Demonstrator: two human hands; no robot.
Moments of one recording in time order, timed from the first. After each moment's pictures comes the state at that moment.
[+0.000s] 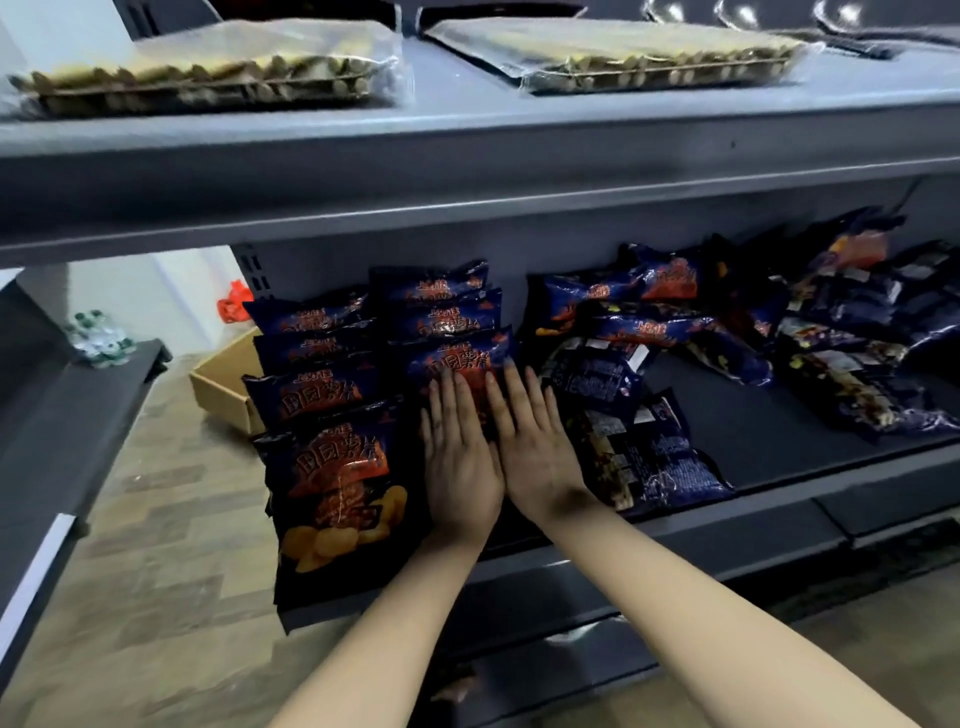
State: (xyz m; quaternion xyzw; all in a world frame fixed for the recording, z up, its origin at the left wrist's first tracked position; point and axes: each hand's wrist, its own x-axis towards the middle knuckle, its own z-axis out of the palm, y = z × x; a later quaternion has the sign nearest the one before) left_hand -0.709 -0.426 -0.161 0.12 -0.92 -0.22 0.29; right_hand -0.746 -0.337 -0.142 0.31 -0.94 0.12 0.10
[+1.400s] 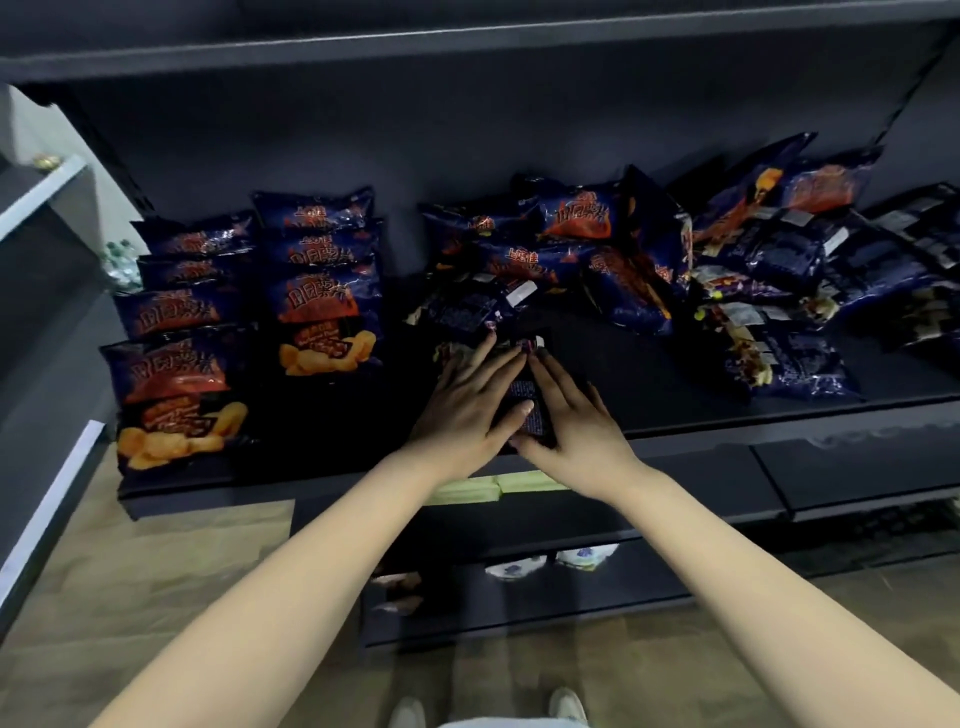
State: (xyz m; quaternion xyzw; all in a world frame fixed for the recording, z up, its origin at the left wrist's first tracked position) left_hand -0.738 -0.283 -0.142 -0.07 -0.98 -0.16 0.08; right_hand -0.786 -0.120 -0.160 0.36 -0.89 0.27 -0.03
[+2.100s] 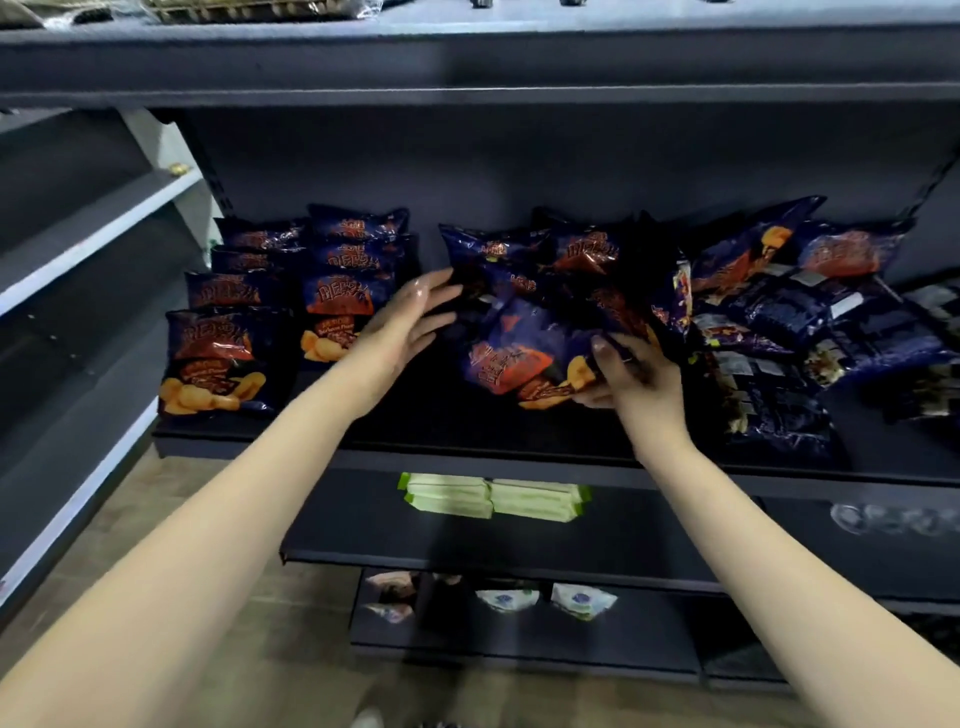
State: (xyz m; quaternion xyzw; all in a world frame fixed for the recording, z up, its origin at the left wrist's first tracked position) left_hand -0.717 -0.283 -0.048 0.08 -0.74 -0.65 0.14; right_hand -0.825 -0.069 -0.095 0.16 -0.67 0.72 -0.09
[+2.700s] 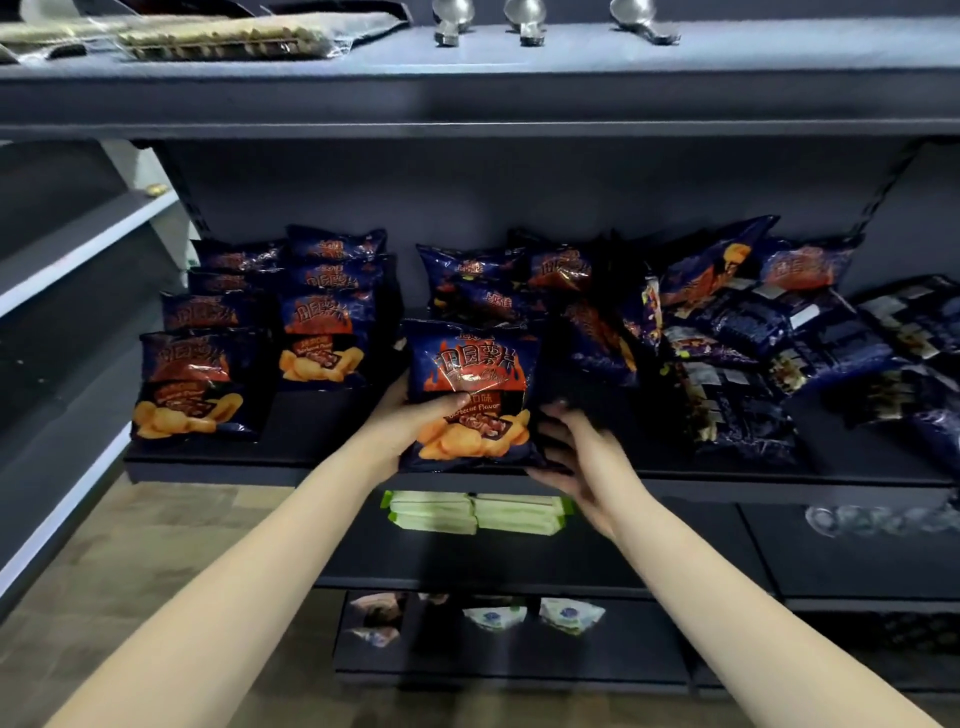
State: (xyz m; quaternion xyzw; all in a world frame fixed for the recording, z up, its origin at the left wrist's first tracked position) left_hand -0.716 -0.251 -0.095 0.20 -0.67 -0.70 0.14; right_hand -0.789 -0.067 -0.109 0.01 -0.59 0.74 -0.32
